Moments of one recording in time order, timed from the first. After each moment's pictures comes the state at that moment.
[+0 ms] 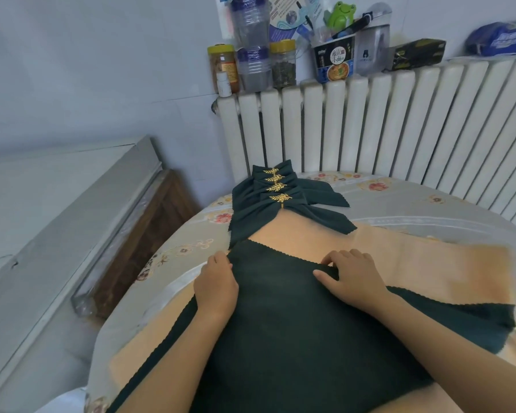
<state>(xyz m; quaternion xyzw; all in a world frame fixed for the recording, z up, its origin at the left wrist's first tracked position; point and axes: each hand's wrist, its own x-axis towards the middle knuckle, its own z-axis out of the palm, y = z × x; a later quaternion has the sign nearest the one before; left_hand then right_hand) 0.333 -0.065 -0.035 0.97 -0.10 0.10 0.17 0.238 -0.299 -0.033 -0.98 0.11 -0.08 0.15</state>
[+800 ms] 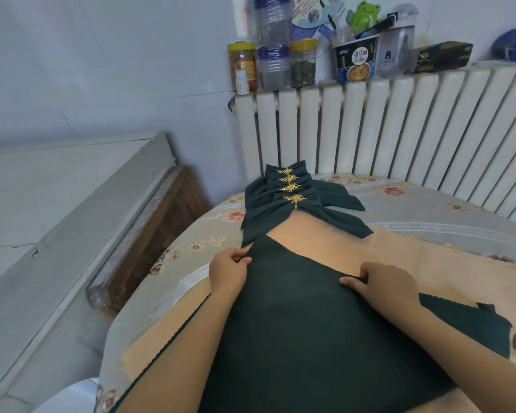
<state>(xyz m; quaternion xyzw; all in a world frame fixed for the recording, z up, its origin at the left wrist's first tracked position) 0.361 -0.063 -0.033 0.88 0.01 -0.02 0.48 0.228 -0.302 -0.025 -0.97 0.21 -0.05 0.10</state>
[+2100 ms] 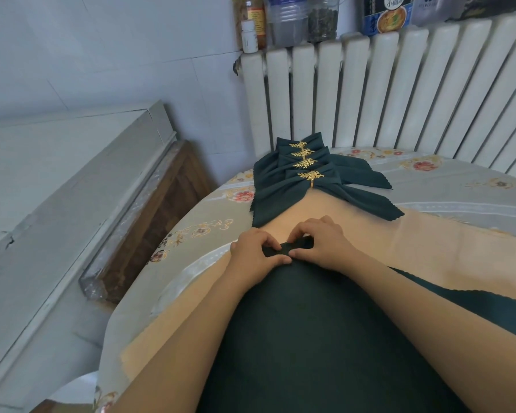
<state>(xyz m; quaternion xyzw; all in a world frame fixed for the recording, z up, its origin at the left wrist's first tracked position) 0.373 -0.068 -0.034 0.92 -0.22 -0.06 0.33 0.335 -0.238 -0.033 -0.96 0.00 -0.01 0.29</state>
